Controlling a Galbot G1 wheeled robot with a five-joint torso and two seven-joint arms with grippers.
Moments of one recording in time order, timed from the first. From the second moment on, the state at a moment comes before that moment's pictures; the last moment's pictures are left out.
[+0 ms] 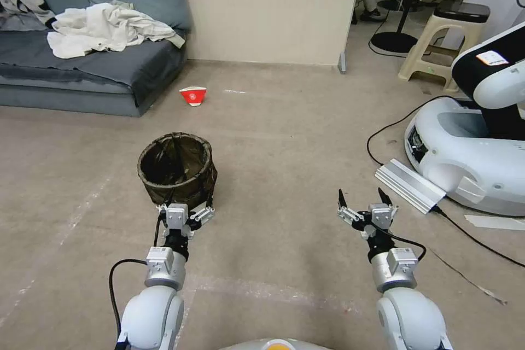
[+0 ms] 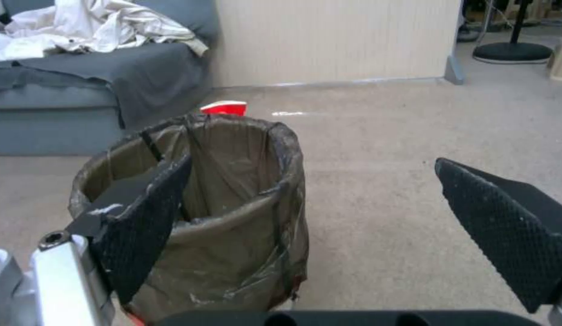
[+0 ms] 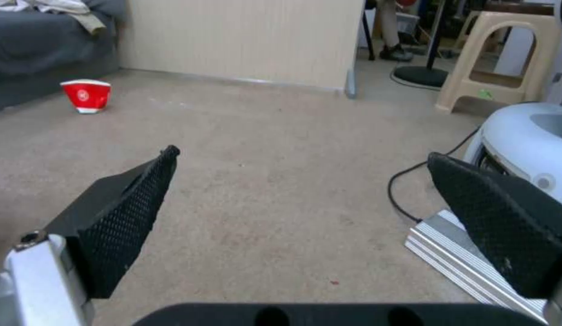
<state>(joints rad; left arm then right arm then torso) 1.55 -1.50 -0.55 -2.00 0.00 0.00 0.00 -1.55 1.50 0.55 2.00 0.00 0.00 0.00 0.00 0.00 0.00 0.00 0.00</state>
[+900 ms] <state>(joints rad) 1.62 -1.54 -0.54 -2.19 -0.08 0.10 0.00 -1.64 1.50 0.59 2.18 0.04 -0.08 0.01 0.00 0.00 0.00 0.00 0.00</state>
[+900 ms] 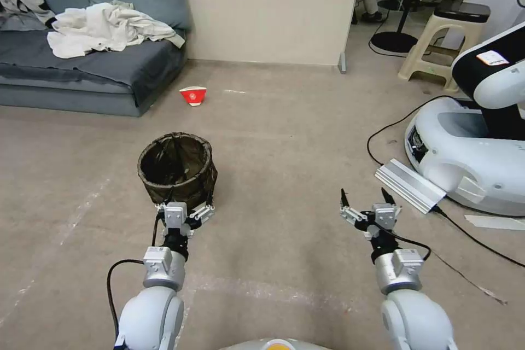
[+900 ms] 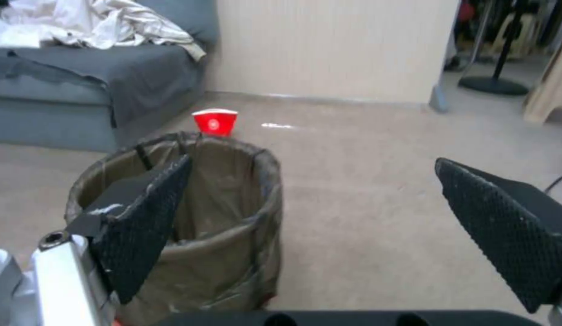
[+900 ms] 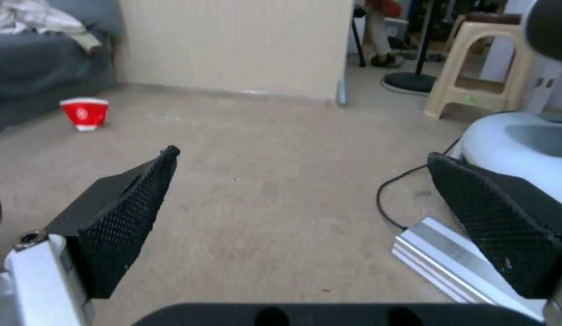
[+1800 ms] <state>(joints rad) 1.73 -1.57 -0.59 -2.35 -0.15 0.10 0.01 -1.74 1.47 0.64 2.34 0.19 0.02 -0.02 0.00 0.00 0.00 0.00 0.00</state>
